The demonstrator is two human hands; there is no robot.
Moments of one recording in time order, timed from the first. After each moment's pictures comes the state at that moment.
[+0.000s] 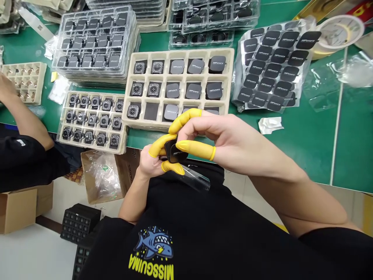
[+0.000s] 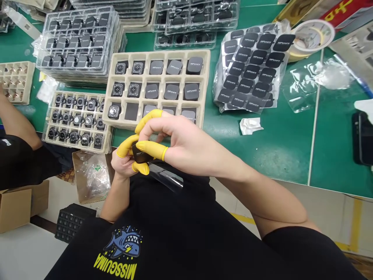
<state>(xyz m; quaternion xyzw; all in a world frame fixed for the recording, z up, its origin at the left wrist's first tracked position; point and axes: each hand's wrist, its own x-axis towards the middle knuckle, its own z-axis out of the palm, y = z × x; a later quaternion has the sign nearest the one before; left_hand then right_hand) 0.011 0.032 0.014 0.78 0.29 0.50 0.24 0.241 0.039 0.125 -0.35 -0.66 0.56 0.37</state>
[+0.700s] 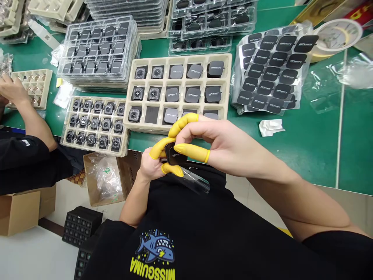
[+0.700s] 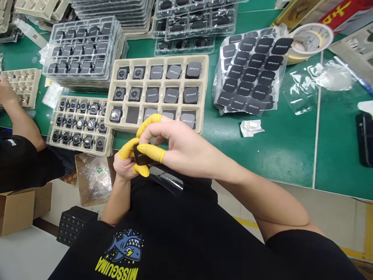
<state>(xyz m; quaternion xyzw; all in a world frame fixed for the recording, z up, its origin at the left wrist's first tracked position) 0.007 0.030 0.011 0.80 0.30 0.46 0.25 0.238 0.040 0.121 -0.35 -0.67 0.54 0.38</state>
